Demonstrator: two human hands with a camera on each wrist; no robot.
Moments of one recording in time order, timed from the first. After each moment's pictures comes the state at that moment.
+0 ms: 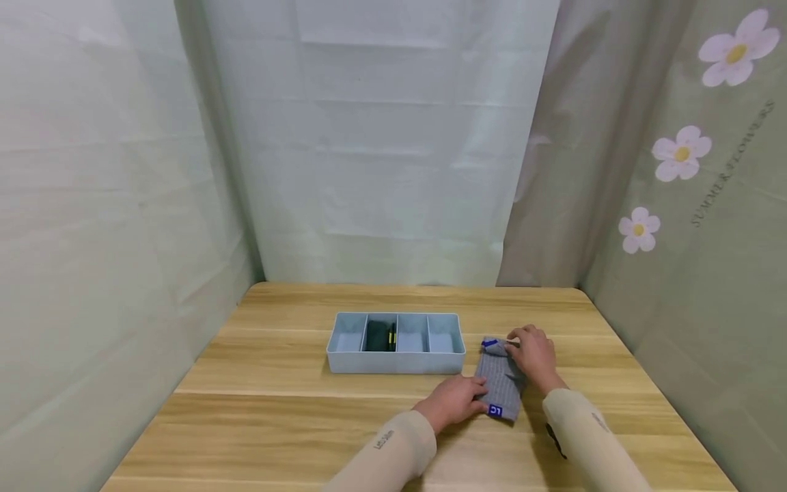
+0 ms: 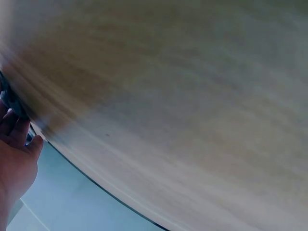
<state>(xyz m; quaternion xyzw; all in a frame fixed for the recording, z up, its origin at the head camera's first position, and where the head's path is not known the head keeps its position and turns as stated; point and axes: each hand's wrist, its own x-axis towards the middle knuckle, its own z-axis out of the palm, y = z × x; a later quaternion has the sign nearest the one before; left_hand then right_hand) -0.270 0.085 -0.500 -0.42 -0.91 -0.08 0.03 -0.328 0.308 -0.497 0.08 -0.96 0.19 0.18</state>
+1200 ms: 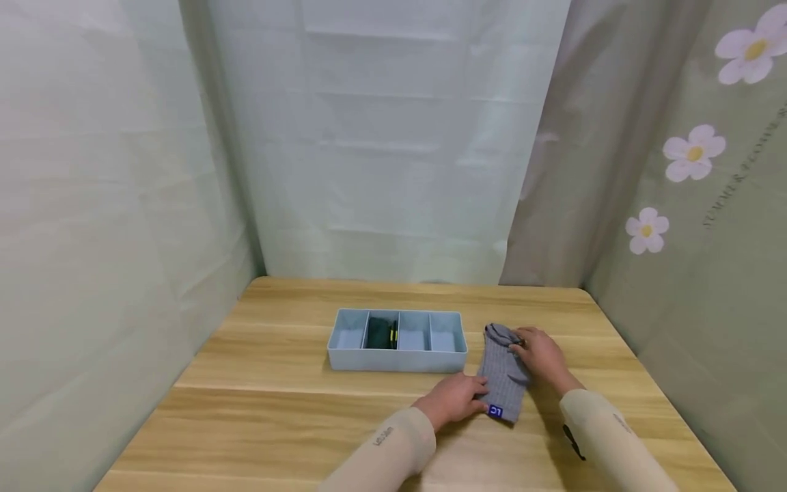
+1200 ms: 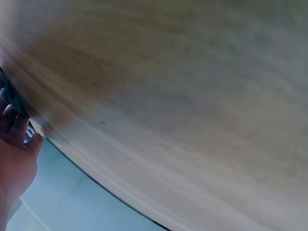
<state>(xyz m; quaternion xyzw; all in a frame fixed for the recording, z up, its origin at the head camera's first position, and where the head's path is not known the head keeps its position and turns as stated) -0.274 0.084 -0.498 -0.41 -0.90 -0.10 -0.01 -0.336 0.327 -0.498 0.13 -0.96 0.20 0.16</state>
